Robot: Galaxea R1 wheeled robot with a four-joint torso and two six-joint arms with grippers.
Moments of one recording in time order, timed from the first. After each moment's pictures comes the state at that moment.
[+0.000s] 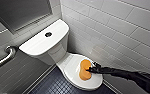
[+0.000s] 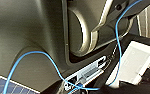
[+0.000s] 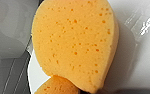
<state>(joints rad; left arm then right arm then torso) 1.42 2.74 -2.12 0.19 0.08 0.01 -0.39 2.77 -2.07 0.24 -0.21 0.13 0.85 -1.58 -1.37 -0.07</state>
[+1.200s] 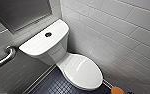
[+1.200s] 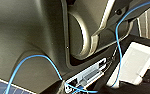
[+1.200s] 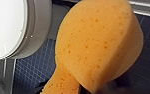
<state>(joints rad) 1.41 2.74 -2.11 0.19 0.08 0.01 -0.79 2.12 -1.59 0.24 -0.05 0.14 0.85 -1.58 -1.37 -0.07</state>
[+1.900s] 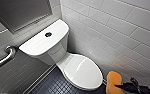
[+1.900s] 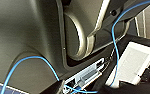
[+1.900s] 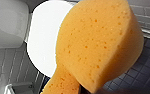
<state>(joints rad) 1.41 2.74 -2.10 0.20 0.08 0.01 -0.56 1.98 -1.28 0.24 -0.06 0.14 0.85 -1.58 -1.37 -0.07</state>
